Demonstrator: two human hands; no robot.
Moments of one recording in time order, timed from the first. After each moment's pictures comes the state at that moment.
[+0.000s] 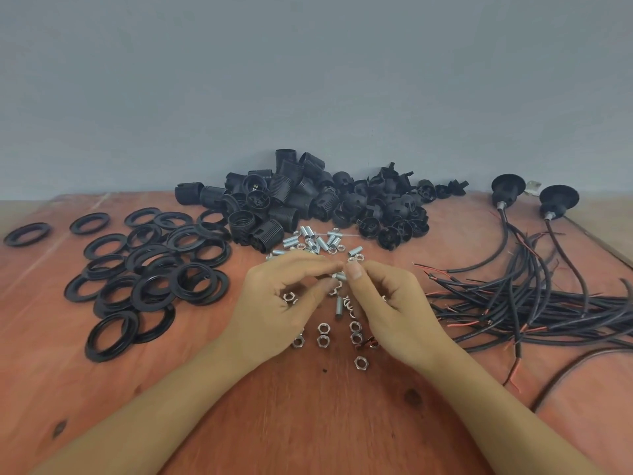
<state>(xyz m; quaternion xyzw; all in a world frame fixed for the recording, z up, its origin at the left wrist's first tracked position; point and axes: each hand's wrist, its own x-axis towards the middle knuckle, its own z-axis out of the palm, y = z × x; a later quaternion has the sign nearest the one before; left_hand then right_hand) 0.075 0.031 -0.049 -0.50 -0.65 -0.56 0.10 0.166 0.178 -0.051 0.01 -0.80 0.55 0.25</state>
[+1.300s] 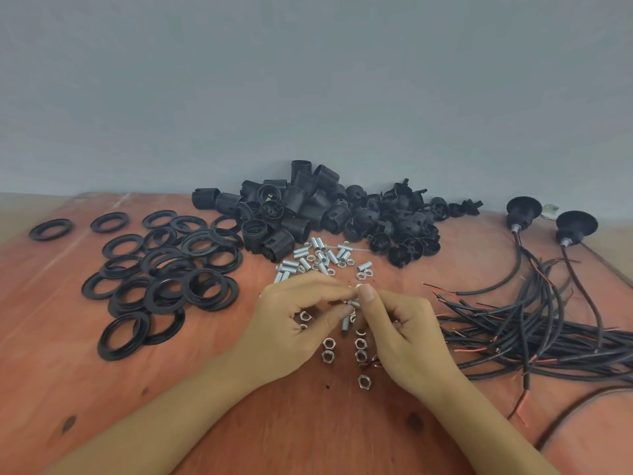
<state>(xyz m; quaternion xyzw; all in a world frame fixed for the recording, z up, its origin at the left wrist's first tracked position) 0.081 0.031 -0.047 -0.52 -0.66 -0.53 0.12 0.170 0.180 -0.056 0.02 -0.82 0.50 0.28</state>
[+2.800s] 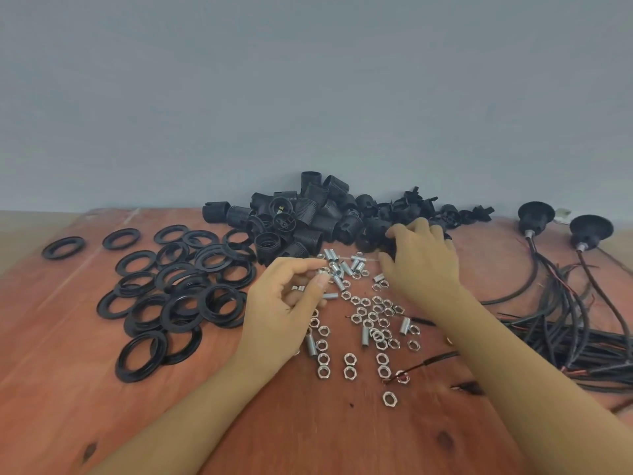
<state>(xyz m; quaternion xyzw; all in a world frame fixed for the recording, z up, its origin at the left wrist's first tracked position) 0.054 0.024 -0.053 -0.32 -0.67 -0.66 0.07 0.081 0.227 -0.023 -0.25 -0.96 0.03 0.16</state>
